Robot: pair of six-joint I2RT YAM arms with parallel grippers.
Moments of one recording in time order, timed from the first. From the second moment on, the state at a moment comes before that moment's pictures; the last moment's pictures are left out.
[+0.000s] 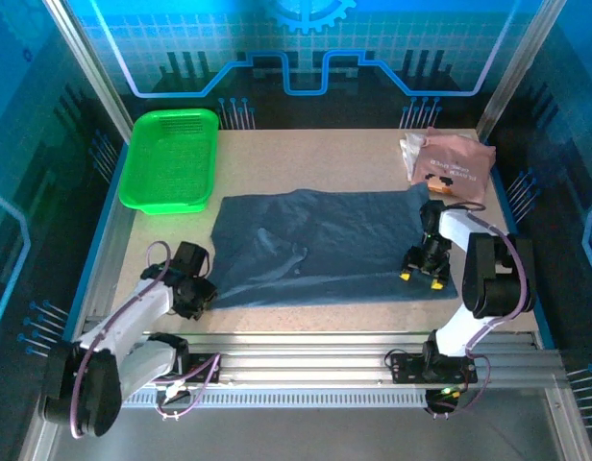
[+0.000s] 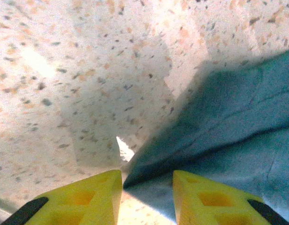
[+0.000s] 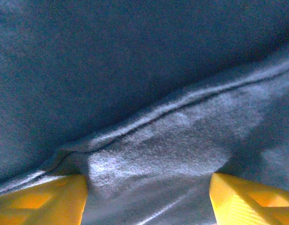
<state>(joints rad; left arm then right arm) -0.18 1.00 0.47 -0.85 0.04 -1.20 -0.05 1.67 0.93 -1.02 -0.01 0.36</state>
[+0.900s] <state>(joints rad) -0.18 2.16 1.87 -0.91 0.07 -0.70 -0.17 2.06 1.77 -1.01 -0.20 0.10</state>
